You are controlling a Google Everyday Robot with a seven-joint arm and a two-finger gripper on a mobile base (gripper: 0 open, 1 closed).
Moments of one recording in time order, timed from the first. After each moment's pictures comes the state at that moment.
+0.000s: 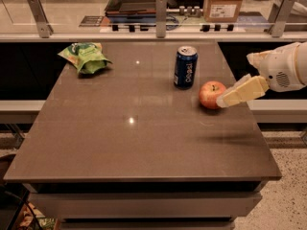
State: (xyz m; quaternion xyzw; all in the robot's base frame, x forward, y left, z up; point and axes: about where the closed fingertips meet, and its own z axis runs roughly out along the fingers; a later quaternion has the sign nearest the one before) arm 0.551 -0.208 0.918 -0.41 0.80 0.13 0.42
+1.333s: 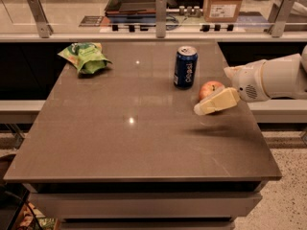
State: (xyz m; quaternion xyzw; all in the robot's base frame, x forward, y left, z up) arm 0.569 -0.166 0.868 -0.40 0.80 0.17 0.42
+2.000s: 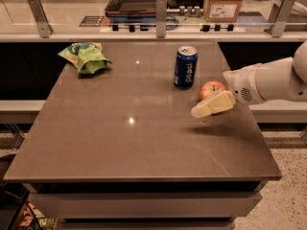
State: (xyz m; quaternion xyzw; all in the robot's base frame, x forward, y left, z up) arm 0.570 -0.165 0.856 -0.39 0.81 0.16 0.40
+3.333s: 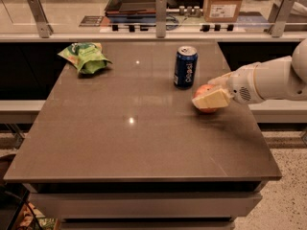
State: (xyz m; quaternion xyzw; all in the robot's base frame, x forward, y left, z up) arm 0.569 -0.157 0.859 -0.40 0.81 0.16 0.40
